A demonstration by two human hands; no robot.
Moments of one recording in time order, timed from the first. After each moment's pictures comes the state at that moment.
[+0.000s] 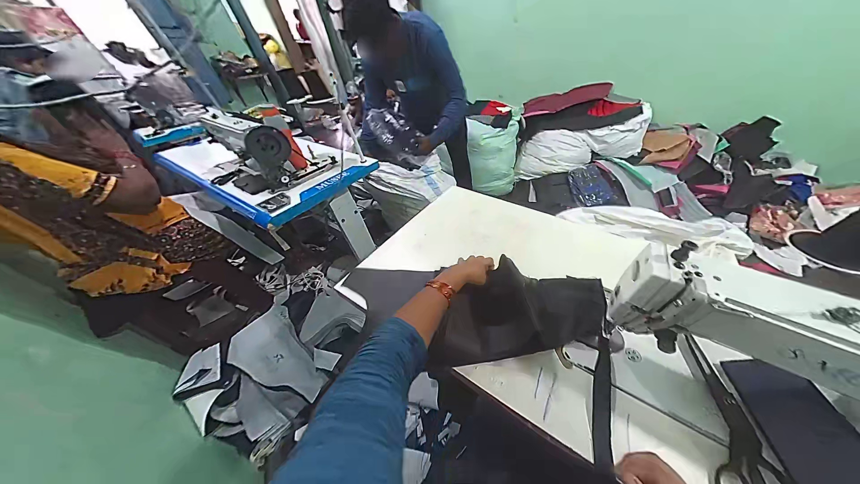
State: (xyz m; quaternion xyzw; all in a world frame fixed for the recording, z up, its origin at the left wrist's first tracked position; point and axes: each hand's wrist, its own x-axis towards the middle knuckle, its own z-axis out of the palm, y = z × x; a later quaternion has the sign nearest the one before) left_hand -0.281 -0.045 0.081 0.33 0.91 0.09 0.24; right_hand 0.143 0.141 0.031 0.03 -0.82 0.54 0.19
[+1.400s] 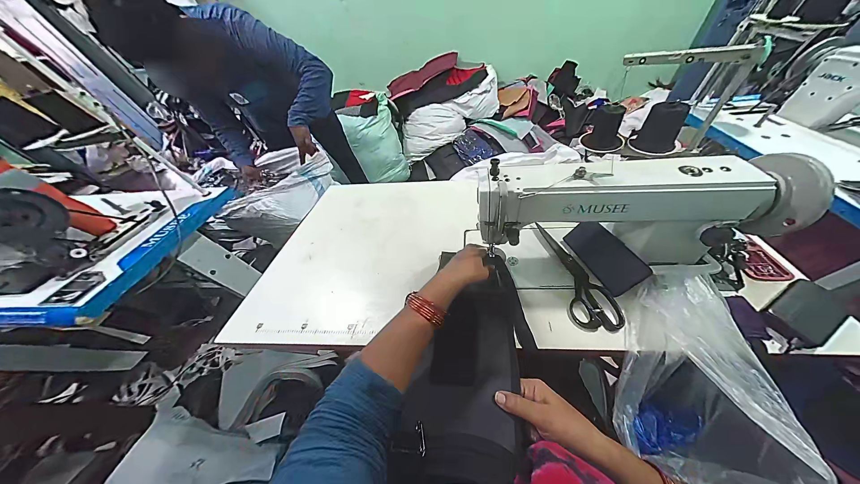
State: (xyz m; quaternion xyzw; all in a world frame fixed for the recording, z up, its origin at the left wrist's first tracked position) left_hand -0.083 0.076 0.121 0.46 0.84 0.14 0.24; right_hand 0.185 0.071 0.062 -0.13 -0.53 0.83 -0.07
